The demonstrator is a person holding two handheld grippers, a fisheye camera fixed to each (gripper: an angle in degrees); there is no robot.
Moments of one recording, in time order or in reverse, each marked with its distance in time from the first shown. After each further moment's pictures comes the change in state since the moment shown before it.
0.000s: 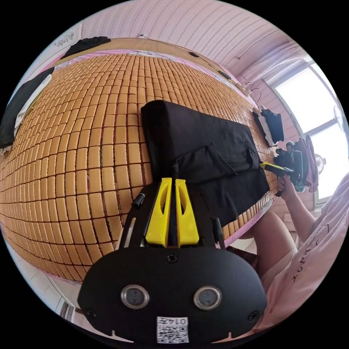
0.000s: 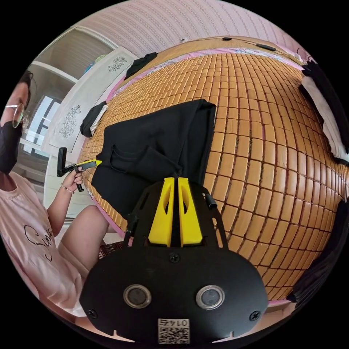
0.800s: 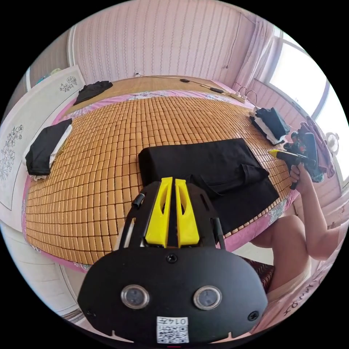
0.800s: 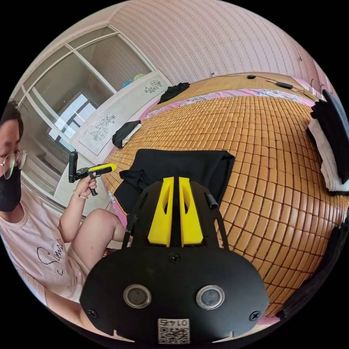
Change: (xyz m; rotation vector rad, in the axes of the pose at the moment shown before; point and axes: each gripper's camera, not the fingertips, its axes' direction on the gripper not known) left arm 0.125 0.076 0.012 0.168 -0.233 0.160; right arm -0.041 0.018 -0.021 0.214 -0.144 -0.178
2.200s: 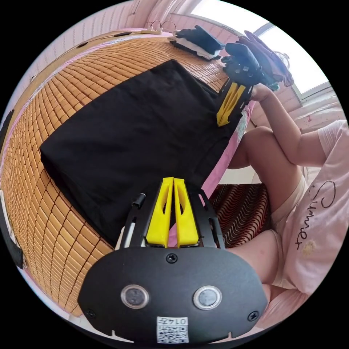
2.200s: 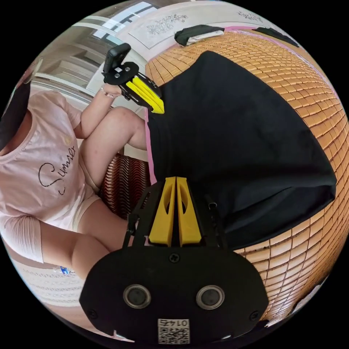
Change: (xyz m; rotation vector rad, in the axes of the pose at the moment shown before) left arm 0.068 0.122 0.163 -0.395 0.338 0.501; right arm -0.120 -0.058 0.244 -0.767 -0.240 -0.510
